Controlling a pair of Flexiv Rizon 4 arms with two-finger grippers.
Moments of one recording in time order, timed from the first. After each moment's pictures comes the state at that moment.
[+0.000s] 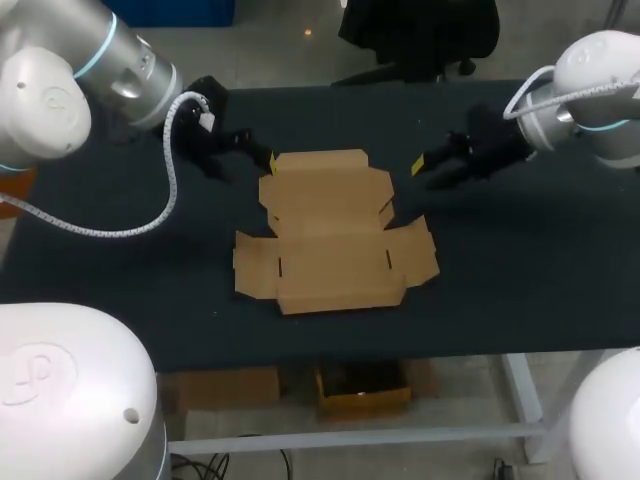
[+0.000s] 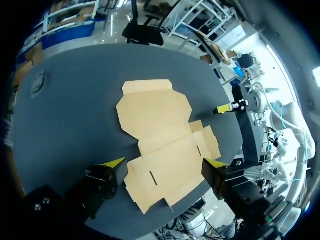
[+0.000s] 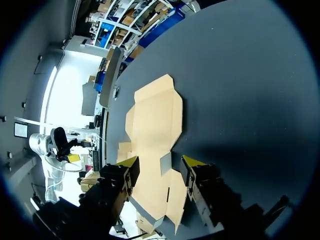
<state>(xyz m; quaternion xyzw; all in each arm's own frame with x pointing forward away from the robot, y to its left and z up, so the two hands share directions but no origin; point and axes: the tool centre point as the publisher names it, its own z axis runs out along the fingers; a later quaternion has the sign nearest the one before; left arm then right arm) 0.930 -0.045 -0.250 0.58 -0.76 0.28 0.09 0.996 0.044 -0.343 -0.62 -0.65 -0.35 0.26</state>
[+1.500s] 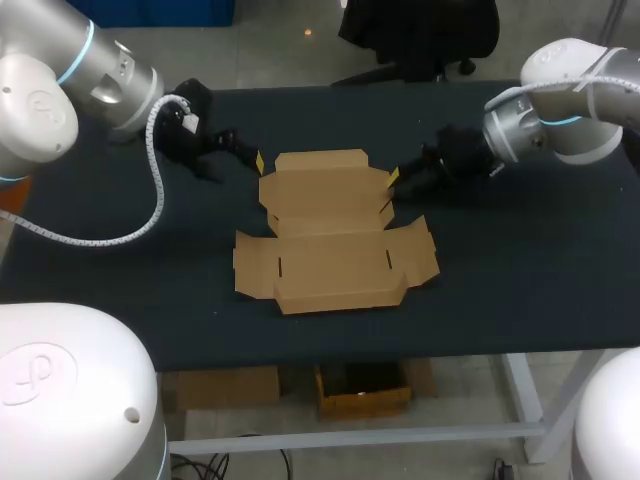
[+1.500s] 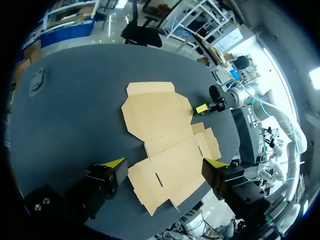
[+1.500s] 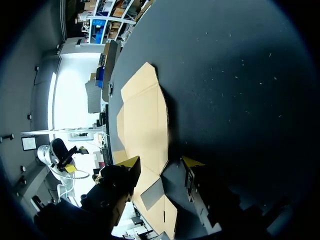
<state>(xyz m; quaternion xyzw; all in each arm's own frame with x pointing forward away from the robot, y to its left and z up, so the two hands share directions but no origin) 0.938 -0.026 -0.258 0.58 -0.75 0.30 0.11 1.028 0.082 -0.404 -0.62 -0.62 -0.33 0.34</state>
